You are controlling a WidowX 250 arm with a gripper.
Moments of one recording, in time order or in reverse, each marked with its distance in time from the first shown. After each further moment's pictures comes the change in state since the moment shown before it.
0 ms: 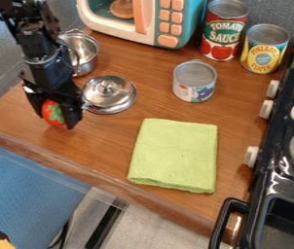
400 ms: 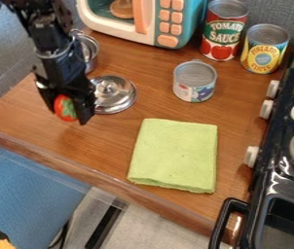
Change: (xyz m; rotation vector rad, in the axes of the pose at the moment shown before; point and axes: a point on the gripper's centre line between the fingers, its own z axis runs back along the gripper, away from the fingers) arm 0.009 -0.018 0.003 -0.033 -0.007 -0.010
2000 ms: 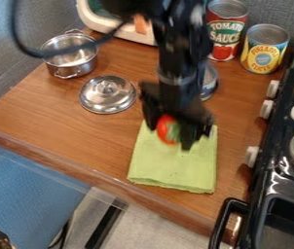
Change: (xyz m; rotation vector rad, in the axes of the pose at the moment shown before) arm 0.027 -0.160 0.033 -0.009 -0.096 -0.200
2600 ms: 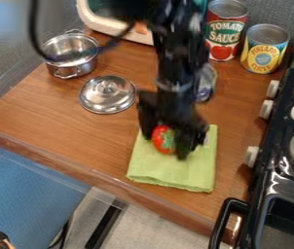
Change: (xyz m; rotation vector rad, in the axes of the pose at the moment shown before) arm -0.007 0.007 -0.044 0.003 0.129 0.019
